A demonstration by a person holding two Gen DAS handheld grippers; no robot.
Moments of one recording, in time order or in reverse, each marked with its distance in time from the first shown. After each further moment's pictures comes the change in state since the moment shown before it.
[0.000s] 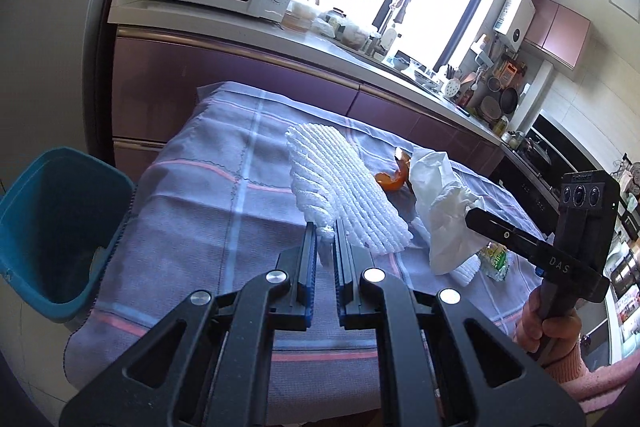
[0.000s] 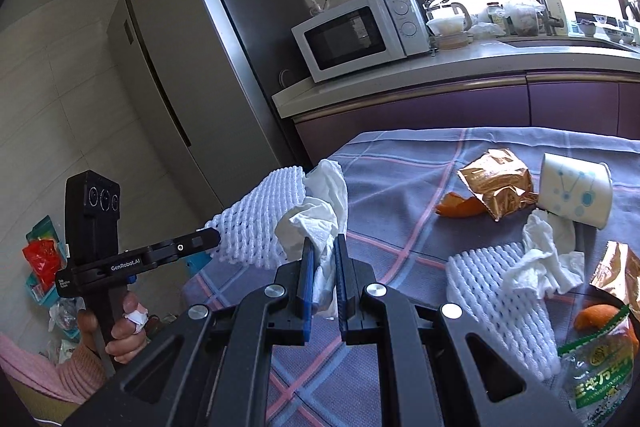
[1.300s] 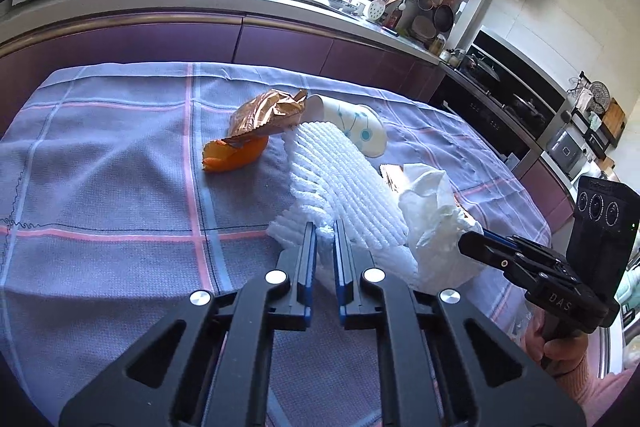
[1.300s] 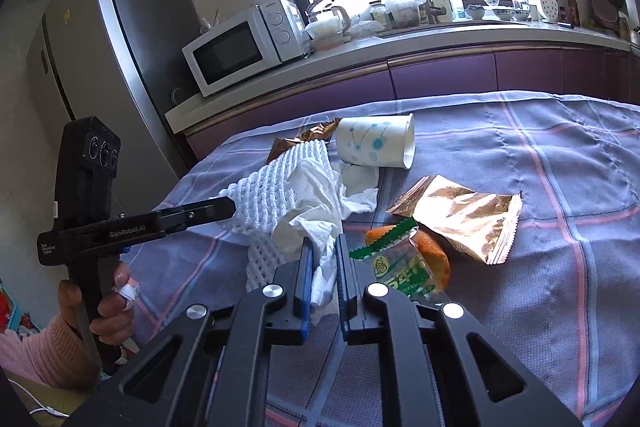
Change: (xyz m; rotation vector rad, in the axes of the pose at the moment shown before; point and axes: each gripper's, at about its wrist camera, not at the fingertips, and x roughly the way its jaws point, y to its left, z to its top) left arm 0.170 -0.142 0.002 0.212 0.239 -0.228; right arm -0.094 -0.088 -0.050 0.135 -0.043 -0.338
